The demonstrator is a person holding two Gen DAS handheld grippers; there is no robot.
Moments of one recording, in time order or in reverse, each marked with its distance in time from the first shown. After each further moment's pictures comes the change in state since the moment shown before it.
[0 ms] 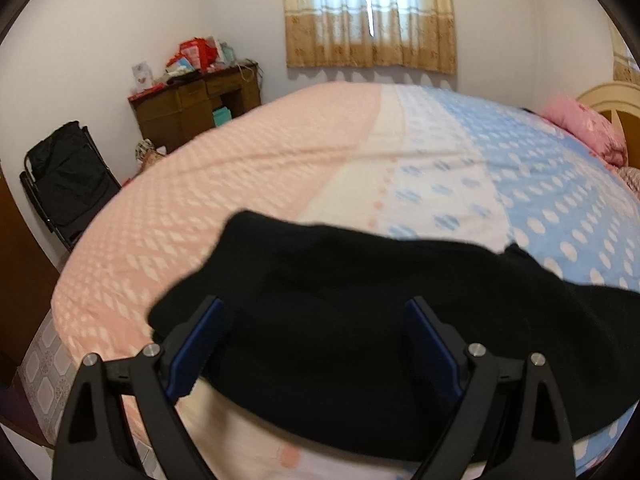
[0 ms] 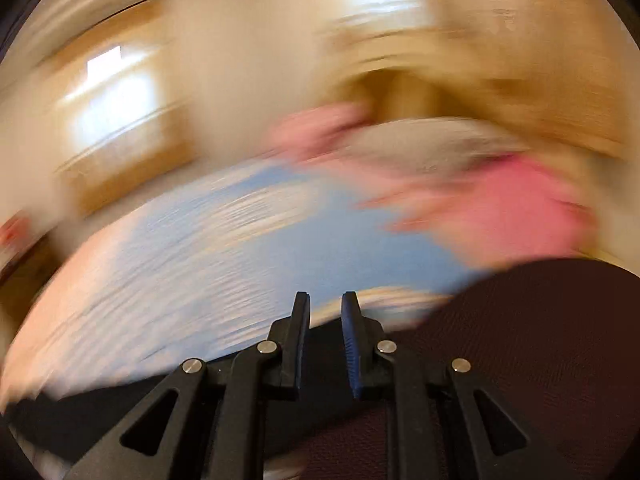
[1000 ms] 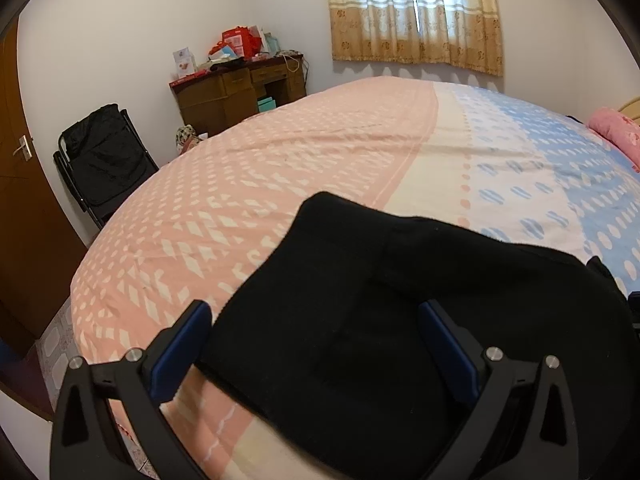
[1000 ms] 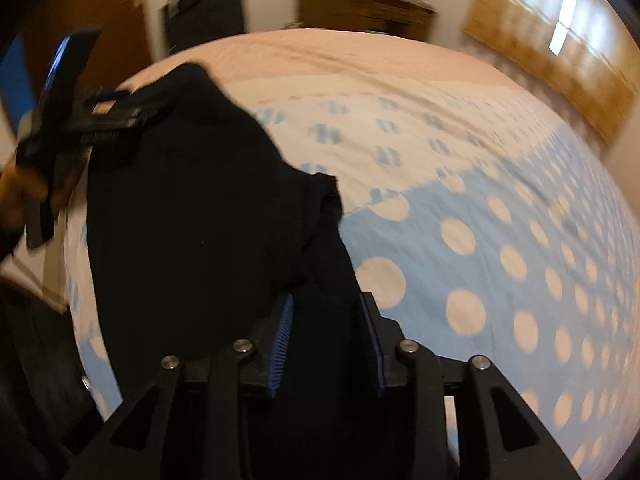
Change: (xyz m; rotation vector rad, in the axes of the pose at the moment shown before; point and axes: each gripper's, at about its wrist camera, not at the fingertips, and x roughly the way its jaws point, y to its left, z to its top) left arm 0.042 0.035 -0.004 -0.062 0.026 0.142; right arm 0.129 0.403 -0.130 -1.157 0.439 0.829
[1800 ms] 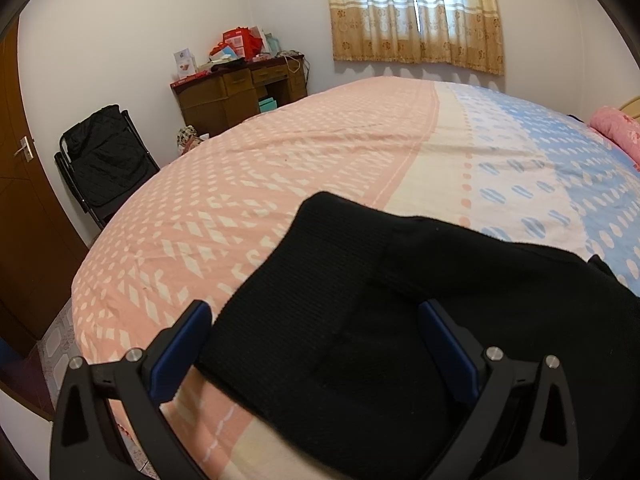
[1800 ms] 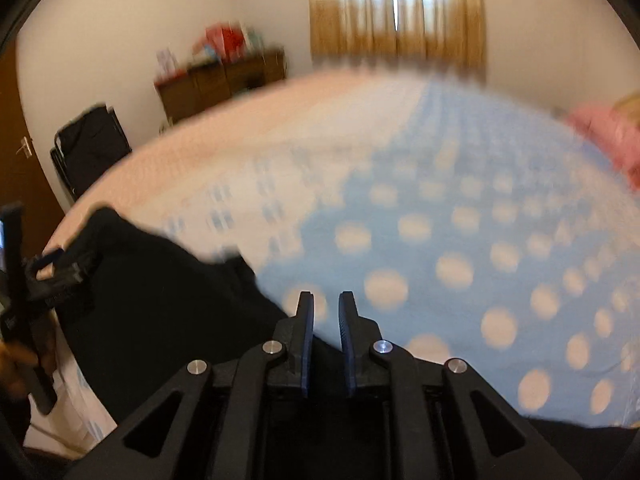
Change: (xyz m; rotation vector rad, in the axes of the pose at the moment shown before) left arm 0.004 -0.002 0.002 0.002 0.006 0.006; right arm -0.045 -0.011 -0.015 0.545 -0.282 -0.238
